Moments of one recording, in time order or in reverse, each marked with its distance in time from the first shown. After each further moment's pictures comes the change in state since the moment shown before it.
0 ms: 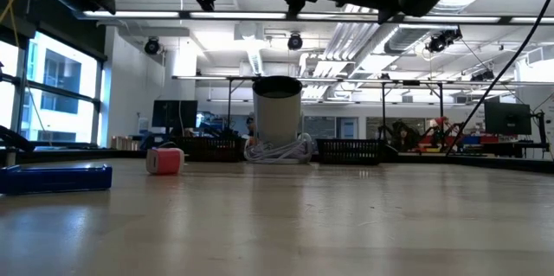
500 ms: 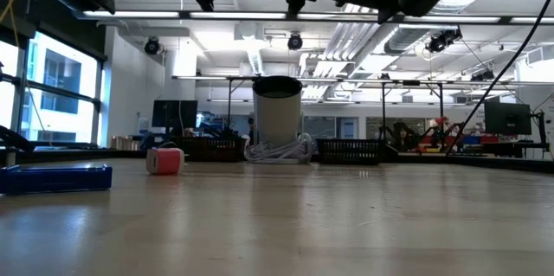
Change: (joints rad) left arm 0.000 0.000 0.000 0.001 -0.018 0.007; right arm 0.000 0.000 0.000 0.005 -0.010 -0.001
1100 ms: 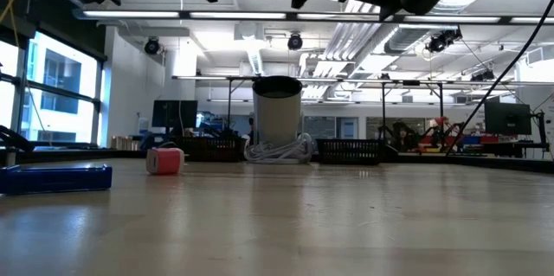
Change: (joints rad) left arm 0.000 0.058 0.057 -0.020 -0.012 0.011; right arm -0.001 -0.007 -0.002 0.012 -0.011 0.001
